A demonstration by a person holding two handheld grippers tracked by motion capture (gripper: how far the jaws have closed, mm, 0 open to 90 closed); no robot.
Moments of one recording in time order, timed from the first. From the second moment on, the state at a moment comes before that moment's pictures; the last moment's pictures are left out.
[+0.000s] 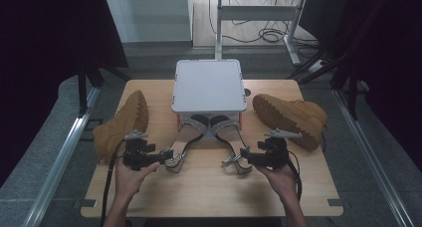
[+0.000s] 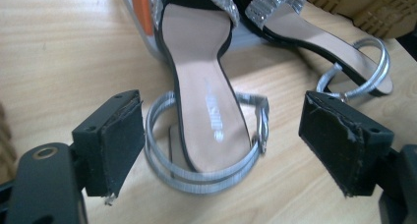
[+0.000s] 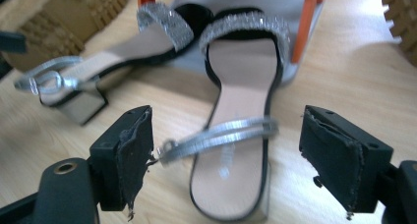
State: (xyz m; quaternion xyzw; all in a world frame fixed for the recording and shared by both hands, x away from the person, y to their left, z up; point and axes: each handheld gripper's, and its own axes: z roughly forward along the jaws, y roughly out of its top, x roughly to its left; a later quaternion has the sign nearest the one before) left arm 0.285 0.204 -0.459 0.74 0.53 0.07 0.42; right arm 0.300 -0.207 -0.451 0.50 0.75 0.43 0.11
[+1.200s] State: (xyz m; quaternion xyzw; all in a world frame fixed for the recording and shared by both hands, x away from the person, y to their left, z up) left arm 0.281 0.178 -0.532 0.76 0.54 0.09 0.37; right arm 0.286 -0.191 -0.532 0.49 0.78 0.38 0.13
